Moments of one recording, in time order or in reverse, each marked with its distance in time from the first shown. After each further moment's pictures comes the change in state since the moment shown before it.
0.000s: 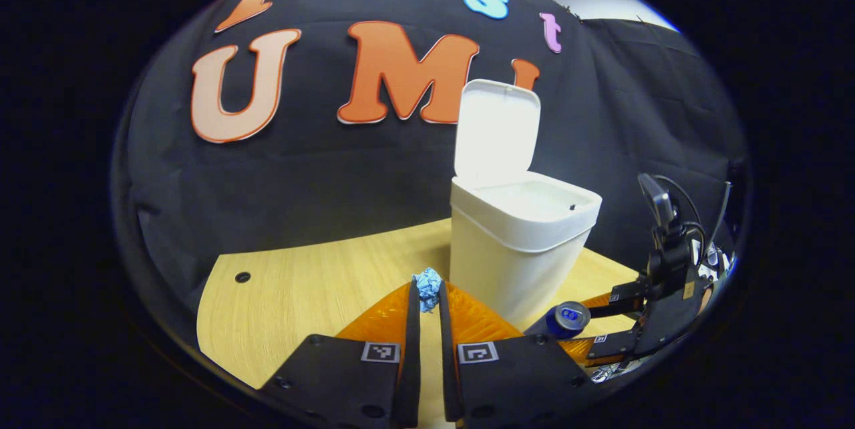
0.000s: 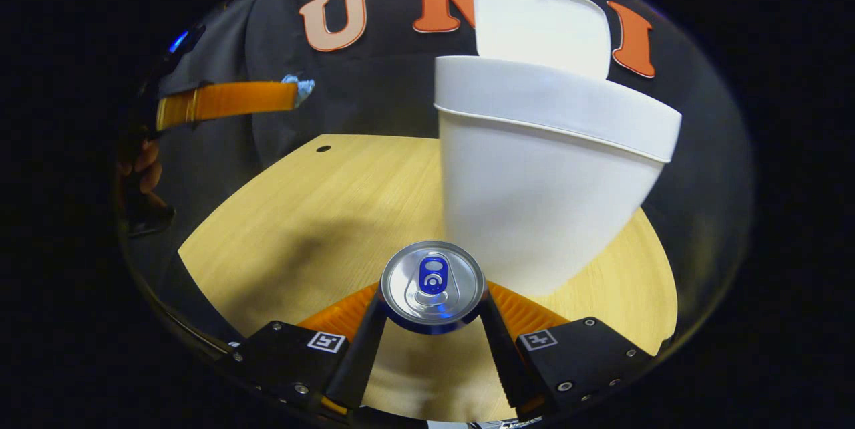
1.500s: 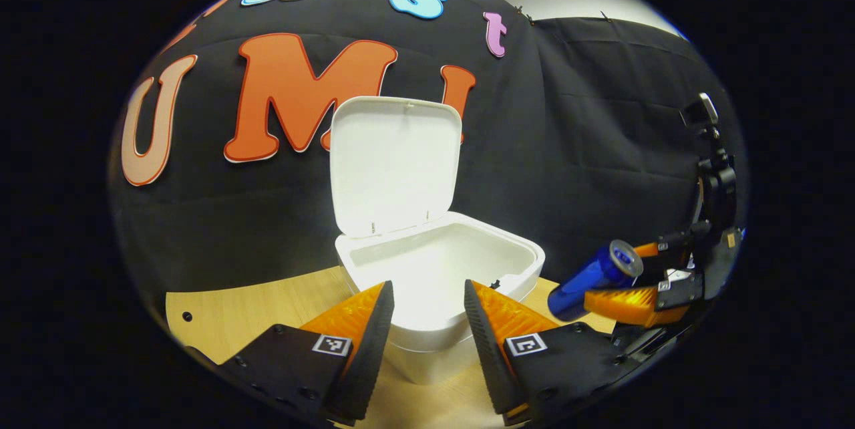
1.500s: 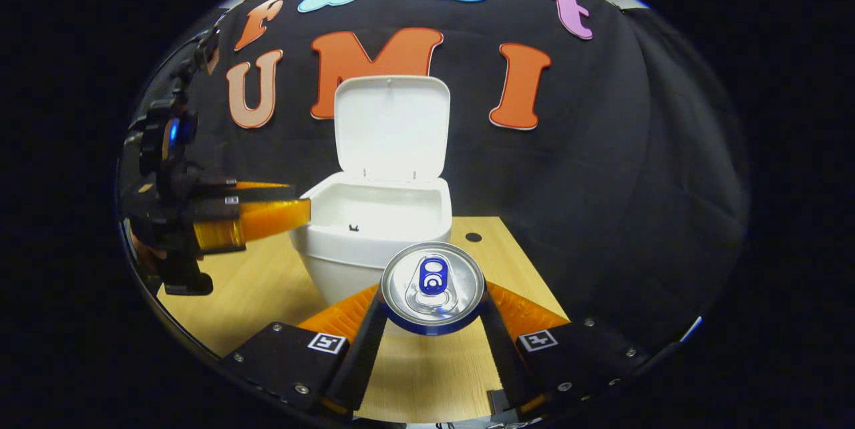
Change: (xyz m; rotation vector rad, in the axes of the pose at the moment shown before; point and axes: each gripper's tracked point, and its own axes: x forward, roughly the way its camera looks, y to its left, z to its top) left arm 0.087 -0.107 0.051 0.047 -0.065 -0.185; right arm -0.082 -0.037 0.148 0.101 -0.264 -0.314
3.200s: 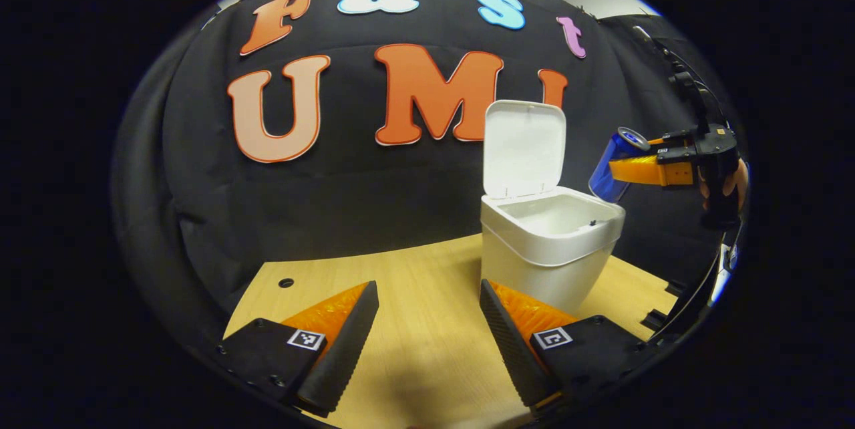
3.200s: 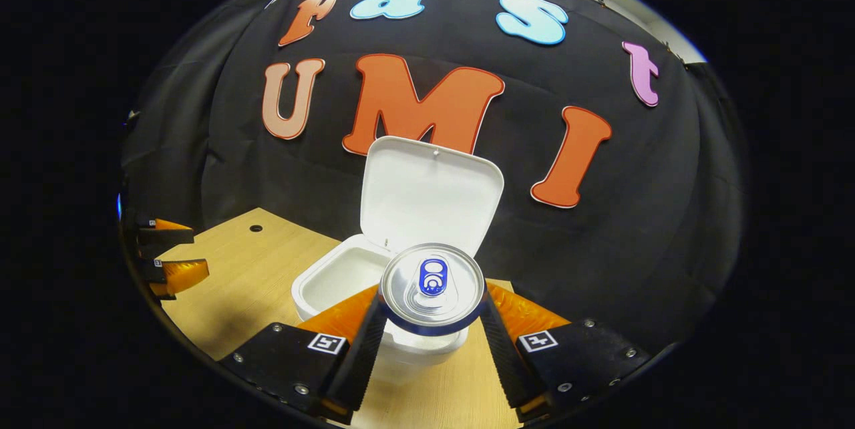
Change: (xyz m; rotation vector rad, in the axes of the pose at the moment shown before) left arm -0.150 0.109 -0.056 -0.037 0.038 0.482; right arm 0.021 -0.290 0.073 -0.215 -0.122 0.089
